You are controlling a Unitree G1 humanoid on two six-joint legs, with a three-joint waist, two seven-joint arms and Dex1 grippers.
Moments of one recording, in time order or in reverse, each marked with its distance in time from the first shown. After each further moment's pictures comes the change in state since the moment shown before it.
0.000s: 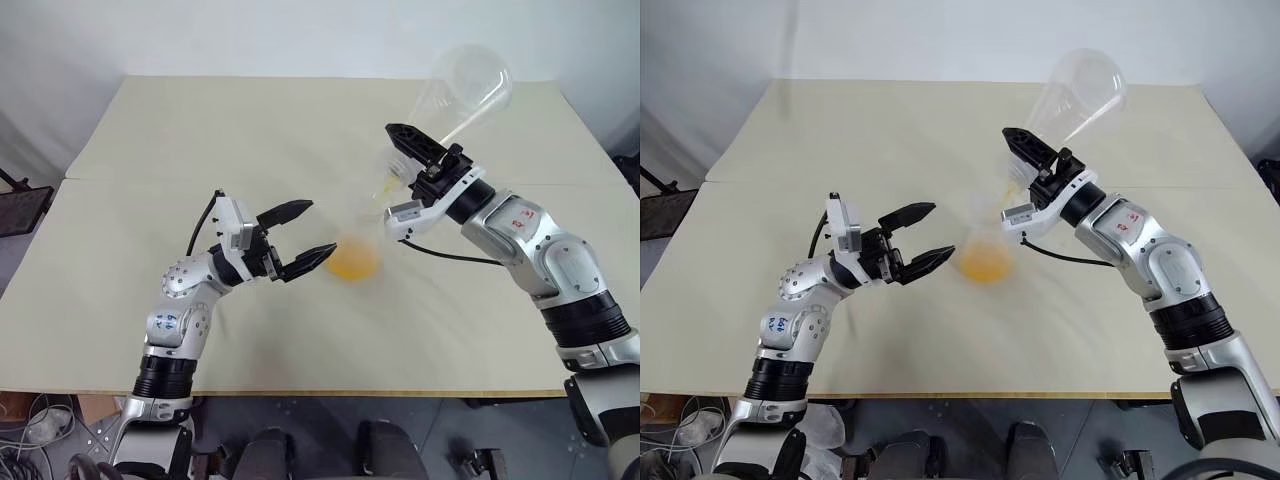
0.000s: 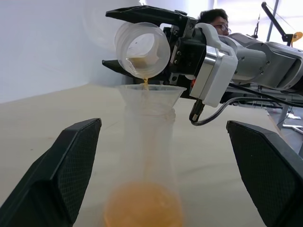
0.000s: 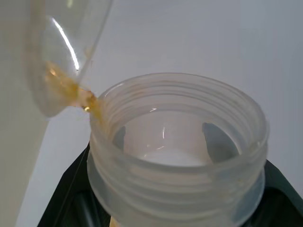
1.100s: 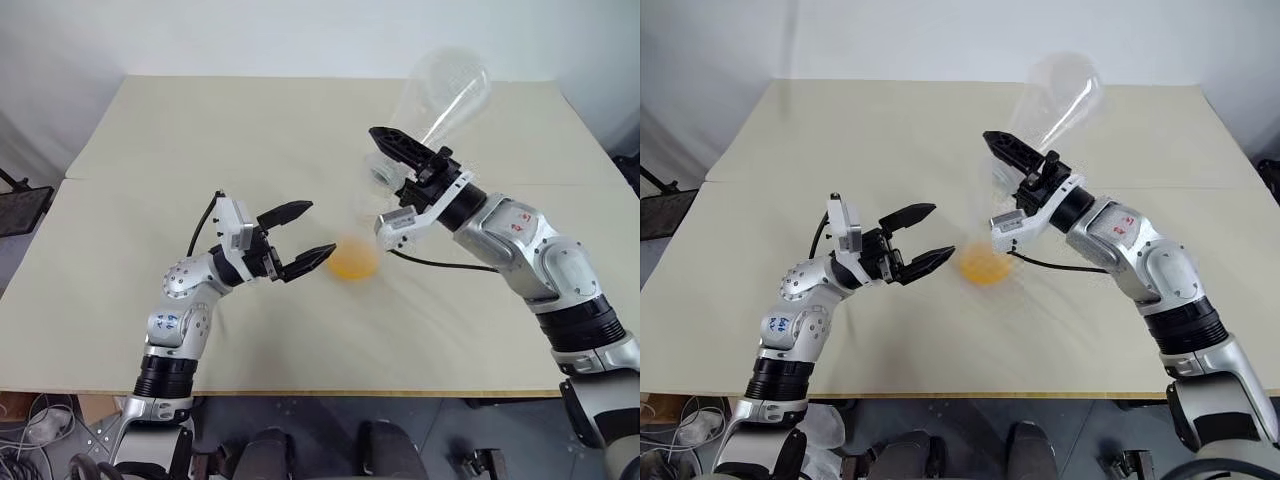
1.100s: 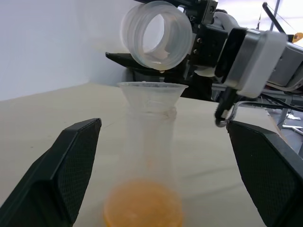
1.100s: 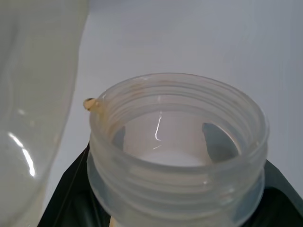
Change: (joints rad) left arm -0.001 0.000 0.000 0.011 0.000 -0.001 -0.008; right arm 0.035 0.024 0.000 -0.084 0.182 -0.050 0.100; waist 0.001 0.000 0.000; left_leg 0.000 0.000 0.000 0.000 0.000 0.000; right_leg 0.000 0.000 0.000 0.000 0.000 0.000
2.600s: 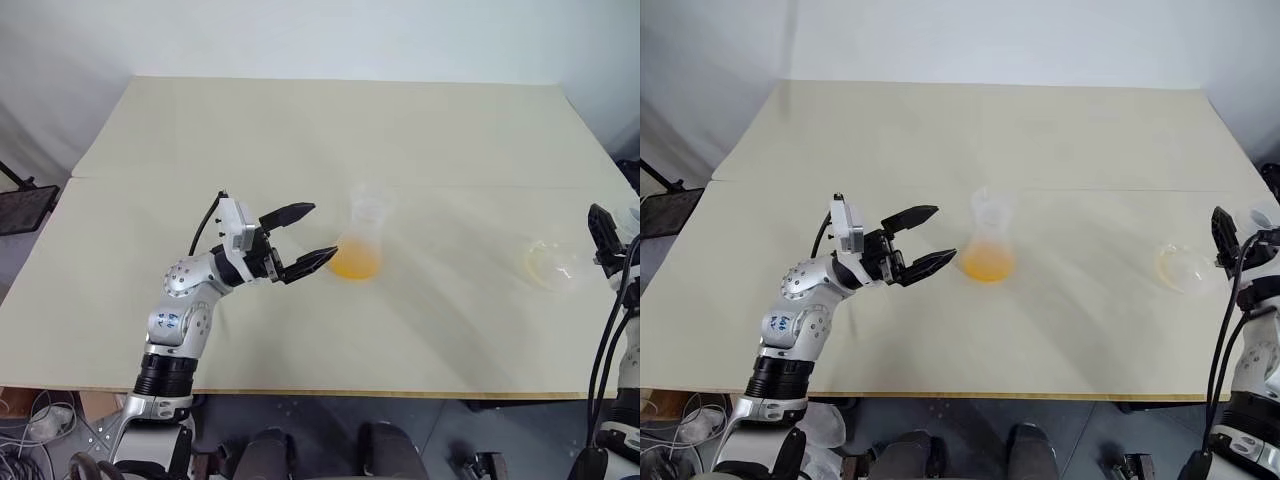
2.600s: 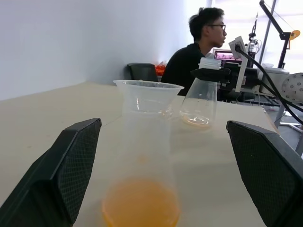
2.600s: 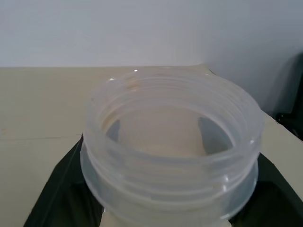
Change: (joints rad) left arm -0.007 0.012 -0.006 0.009 0.000 0.005 -0.018; right arm 0.452 0.126 -0.940 0.242 1.263 0.590 0.372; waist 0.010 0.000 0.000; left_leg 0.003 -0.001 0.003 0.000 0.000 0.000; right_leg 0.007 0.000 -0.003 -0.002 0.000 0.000
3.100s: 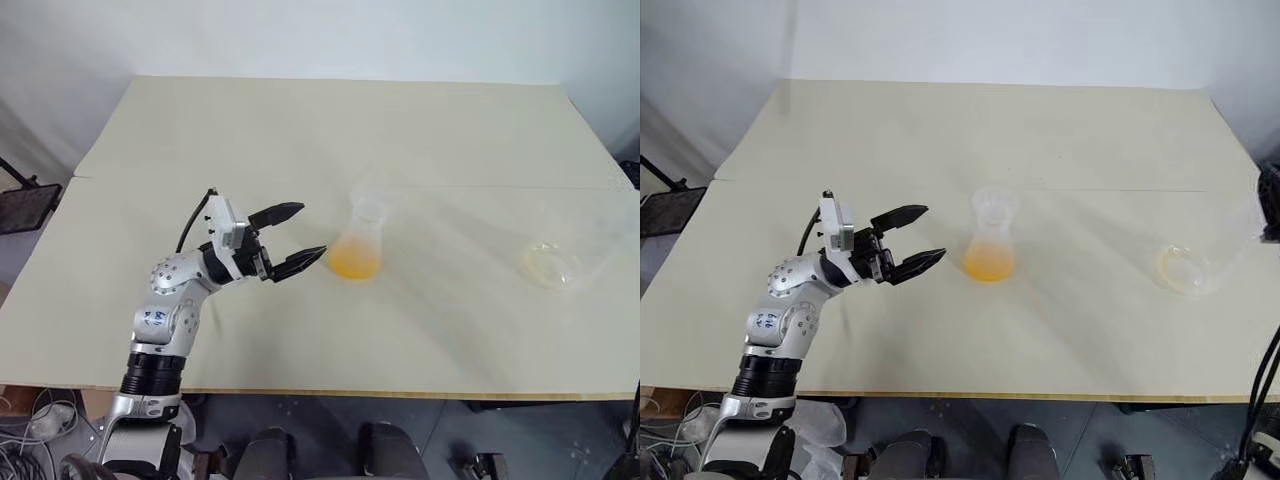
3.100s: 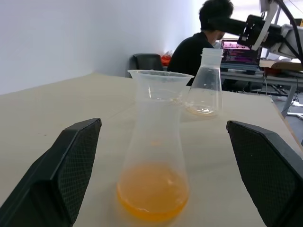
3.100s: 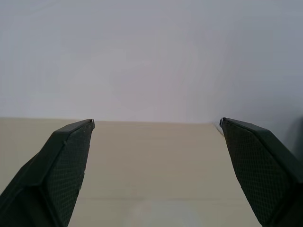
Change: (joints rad) left arm -0.001 0.053 0.025 0.001 -0.001 0.018 -0.021; right arm -0.002 -0.127 -0.091 -0.209 0.211 0.064 0.047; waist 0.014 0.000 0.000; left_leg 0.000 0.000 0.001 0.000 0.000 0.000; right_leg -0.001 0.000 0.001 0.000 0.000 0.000
